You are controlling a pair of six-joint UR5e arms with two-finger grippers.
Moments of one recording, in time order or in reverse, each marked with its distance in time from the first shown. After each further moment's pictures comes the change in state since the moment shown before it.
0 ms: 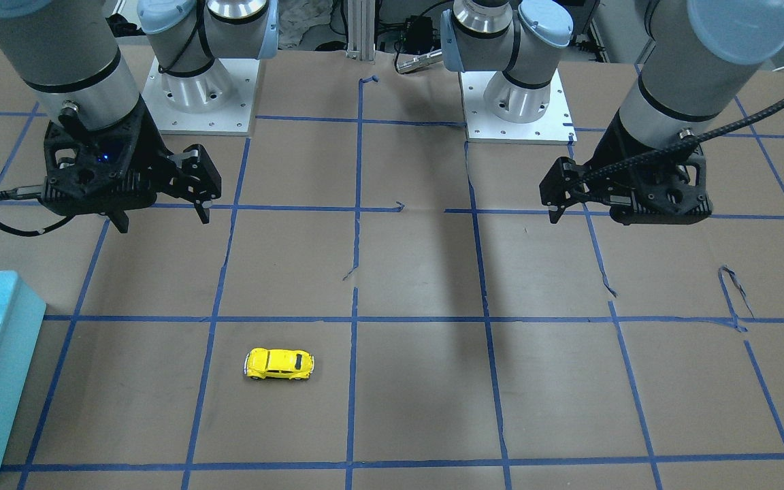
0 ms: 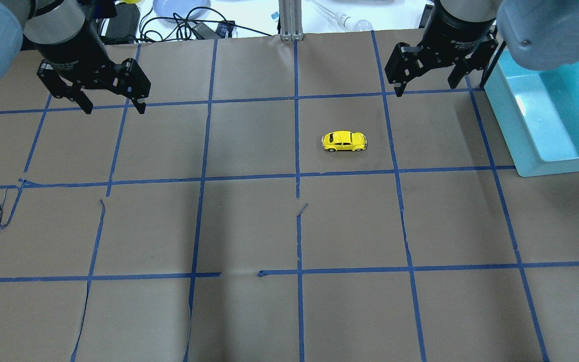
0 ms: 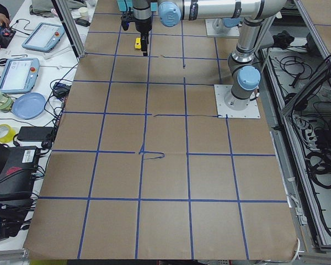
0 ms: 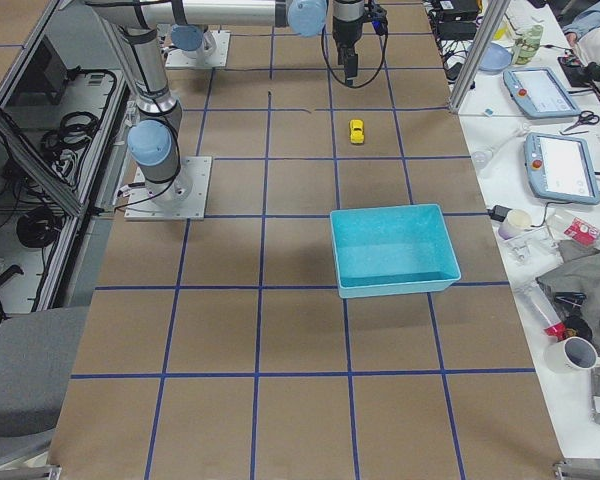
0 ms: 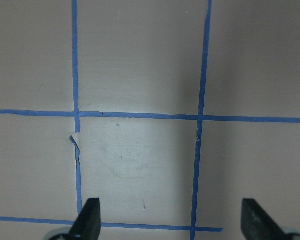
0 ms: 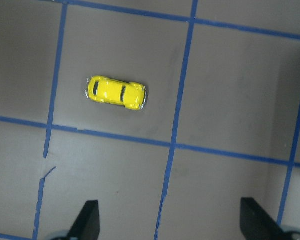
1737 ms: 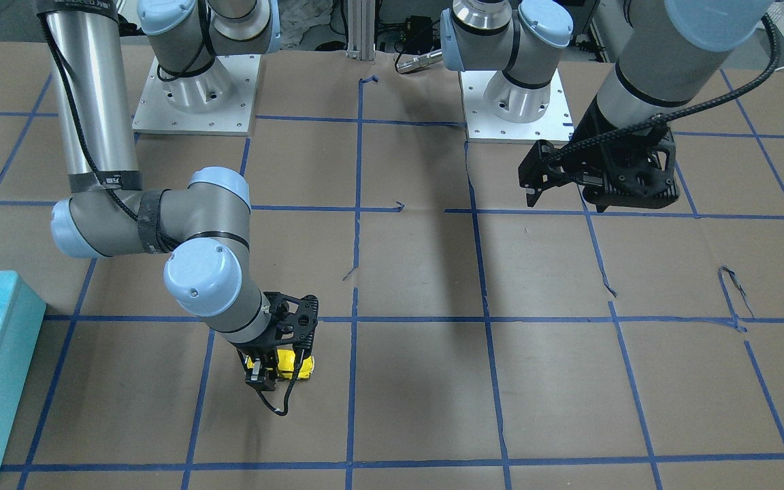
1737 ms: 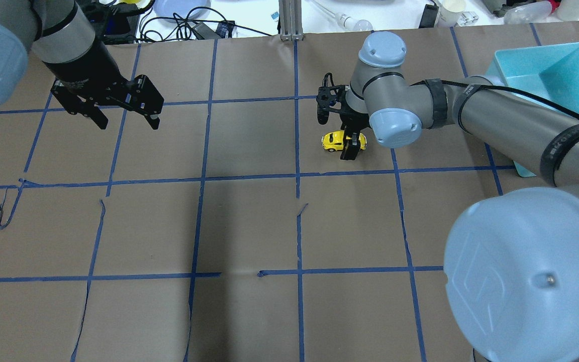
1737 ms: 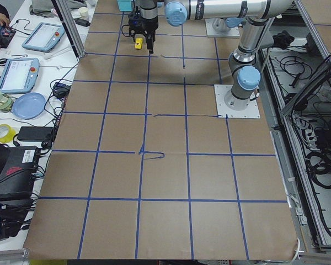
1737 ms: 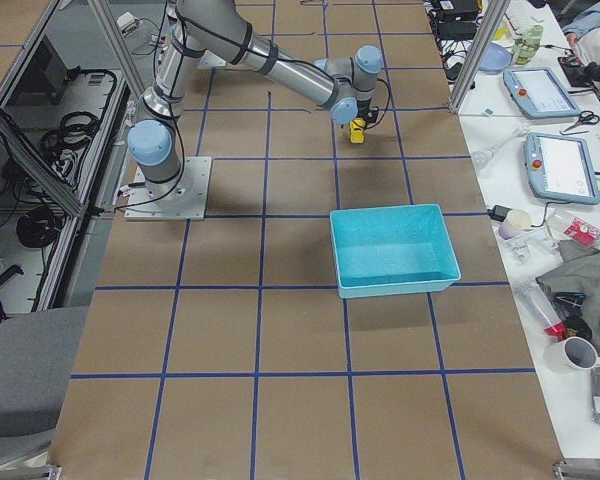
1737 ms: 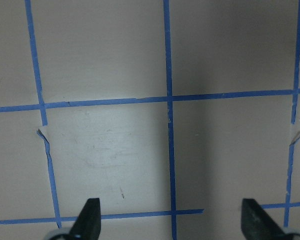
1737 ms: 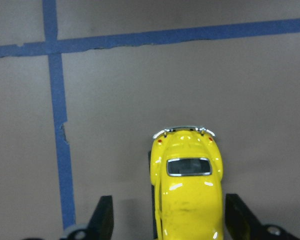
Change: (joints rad) left arm -0.007 0.045 -0.067 0.003 -0.039 0.006; right arm 0.084 0.446 0.144 -0.503 0.133 -1.213
